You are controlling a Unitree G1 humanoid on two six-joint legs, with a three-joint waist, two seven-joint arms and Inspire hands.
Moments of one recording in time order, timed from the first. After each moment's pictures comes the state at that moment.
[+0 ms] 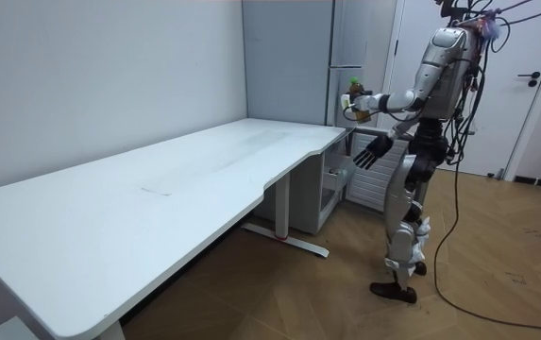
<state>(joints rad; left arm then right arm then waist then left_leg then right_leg) -0.27 0.18 -0.47 0.21 -0.54 0.09 -0.33 0.01 -0.22 0.35 0.74 0.28 0.02 0.28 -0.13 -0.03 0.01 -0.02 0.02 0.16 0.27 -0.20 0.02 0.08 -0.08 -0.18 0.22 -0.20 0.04</state>
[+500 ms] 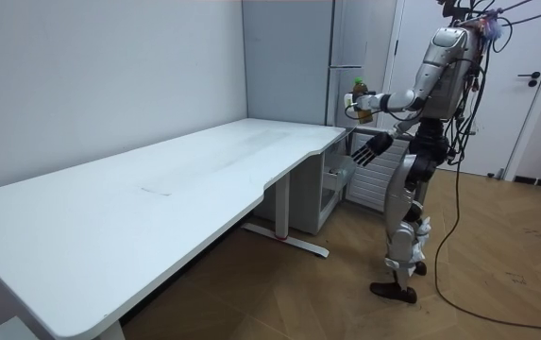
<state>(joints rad) -0.27 0.18 -0.48 0.21 -0.51 0.07 -0.34 0.03 -0.22 0.35 0.68 0.36 0.00 0.34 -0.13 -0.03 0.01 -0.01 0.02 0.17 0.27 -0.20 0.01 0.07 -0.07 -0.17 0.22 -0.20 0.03</state>
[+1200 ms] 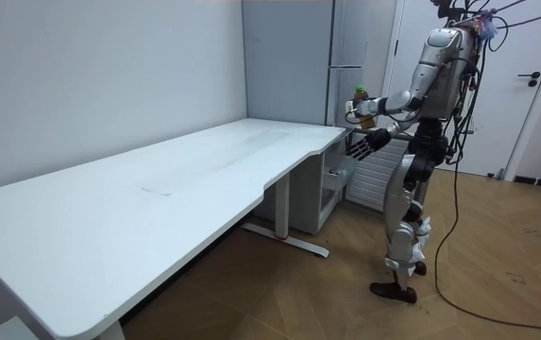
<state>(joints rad) -0.24 0.19 -0.52 0.28 -0.51 0.03 -0.36 0.06 -0.23 0.35 0.61 0.51 -0.03 0.40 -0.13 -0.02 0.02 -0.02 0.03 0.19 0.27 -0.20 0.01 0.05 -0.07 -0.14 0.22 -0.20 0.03</state>
